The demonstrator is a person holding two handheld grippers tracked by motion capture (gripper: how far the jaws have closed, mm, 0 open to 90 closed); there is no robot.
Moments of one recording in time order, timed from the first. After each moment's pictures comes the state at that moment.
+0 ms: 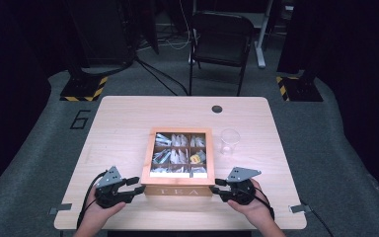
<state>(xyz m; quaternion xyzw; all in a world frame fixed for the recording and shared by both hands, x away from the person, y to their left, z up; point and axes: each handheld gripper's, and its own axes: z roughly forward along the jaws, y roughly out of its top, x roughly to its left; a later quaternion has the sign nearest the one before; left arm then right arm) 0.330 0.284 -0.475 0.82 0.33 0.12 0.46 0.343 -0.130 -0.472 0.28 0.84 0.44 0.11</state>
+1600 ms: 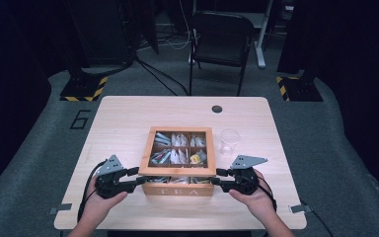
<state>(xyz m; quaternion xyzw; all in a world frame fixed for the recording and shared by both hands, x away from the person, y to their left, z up) 0.340 0.274 -0.434 0.80 0.35 0.13 0.47 0.355 -0.132 -0.432 0.31 0.82 0.47 0.08</state>
